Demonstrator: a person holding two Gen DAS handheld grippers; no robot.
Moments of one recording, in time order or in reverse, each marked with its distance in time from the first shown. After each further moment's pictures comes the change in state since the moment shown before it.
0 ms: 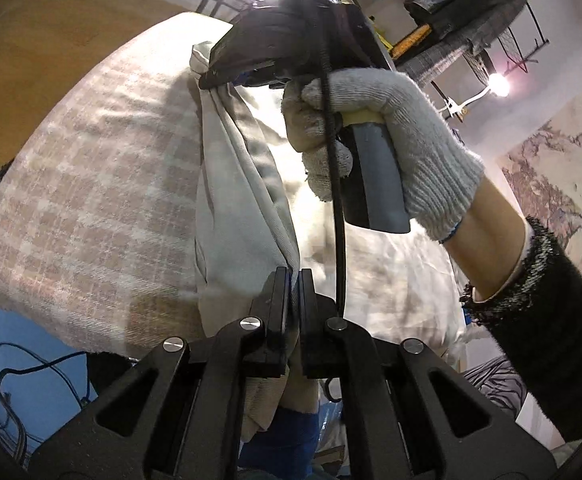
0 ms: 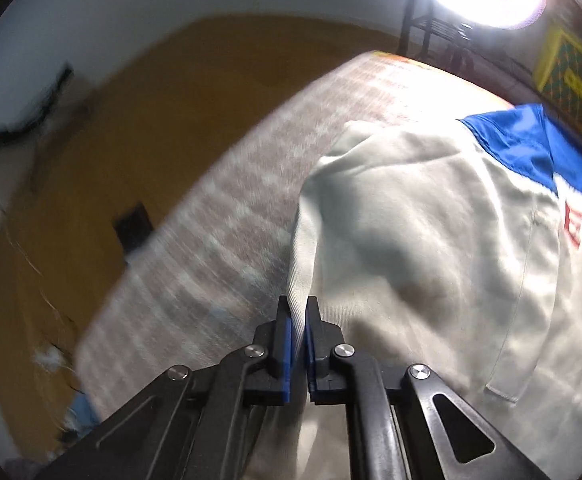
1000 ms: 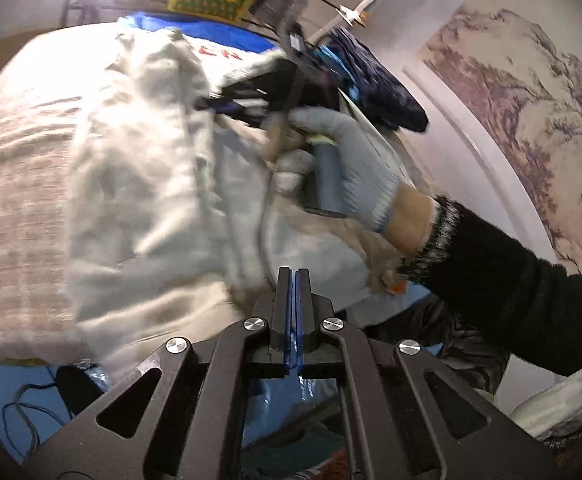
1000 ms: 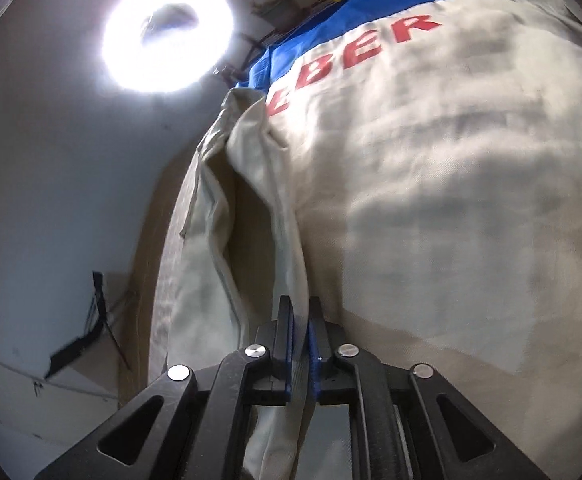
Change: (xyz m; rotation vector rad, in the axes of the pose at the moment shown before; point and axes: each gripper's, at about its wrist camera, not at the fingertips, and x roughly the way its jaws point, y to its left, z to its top) left arm 0.034 -0.125 -0.040 0.325 0.169 -0.152; right arm -0.081 -0.254 -0.179 0.638 -0.239 0.277
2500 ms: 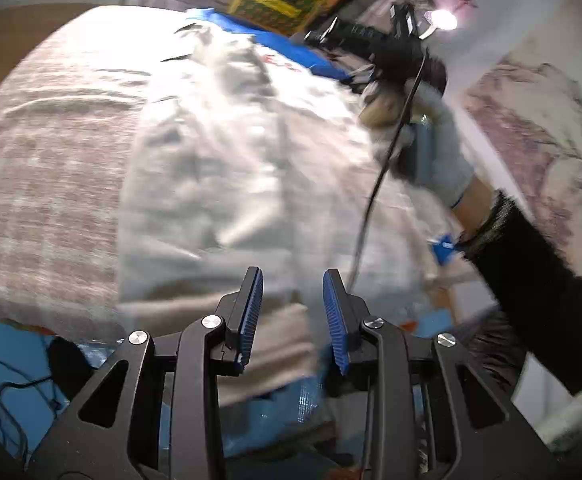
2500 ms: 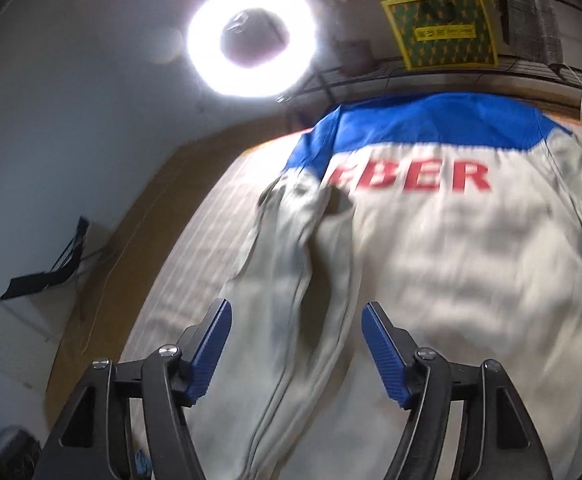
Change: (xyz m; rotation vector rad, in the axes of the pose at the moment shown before) left arm 0.014 0.048 -0.014 -0.159 -0.072 0.080; right arm -0.036 0.060 0.052 -0.325 -0.090 -0.076
